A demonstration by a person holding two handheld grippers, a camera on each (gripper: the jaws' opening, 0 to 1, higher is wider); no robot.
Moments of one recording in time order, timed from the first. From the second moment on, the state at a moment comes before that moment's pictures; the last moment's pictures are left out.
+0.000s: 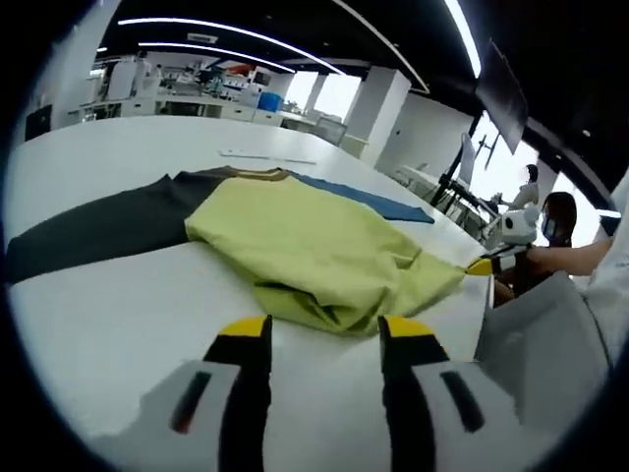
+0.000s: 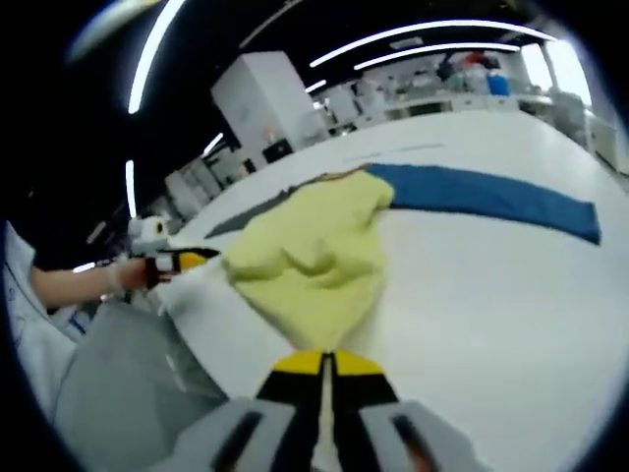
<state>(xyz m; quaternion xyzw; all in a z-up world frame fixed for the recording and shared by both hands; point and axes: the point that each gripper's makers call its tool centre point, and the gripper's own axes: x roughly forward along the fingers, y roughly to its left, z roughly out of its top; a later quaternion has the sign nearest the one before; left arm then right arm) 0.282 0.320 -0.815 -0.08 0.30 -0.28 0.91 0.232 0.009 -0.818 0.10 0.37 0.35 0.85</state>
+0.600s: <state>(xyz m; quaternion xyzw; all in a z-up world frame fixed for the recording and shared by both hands) 0.319 0.324 -0.835 -0.13 0.34 -0.20 0.91 0.233 0.009 -0.819 0.12 0.37 0.35 0.85</state>
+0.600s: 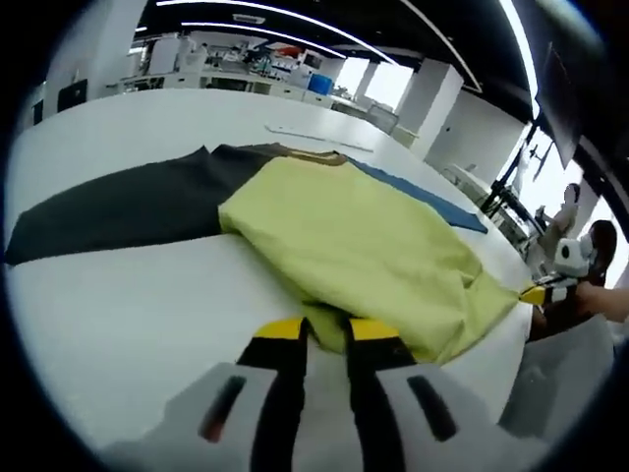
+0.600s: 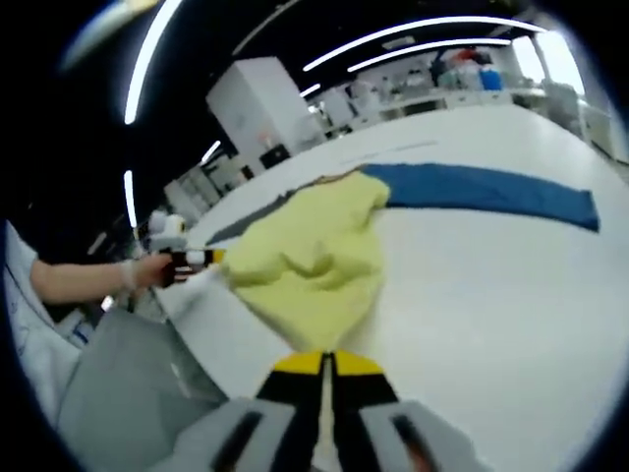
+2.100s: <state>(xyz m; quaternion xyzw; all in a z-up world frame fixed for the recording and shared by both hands) 0.327 0.259 -0.788 -0.08 0.30 -0.30 0.90 0.231 0.012 -0.824 0.15 0.38 0.34 0.85</state>
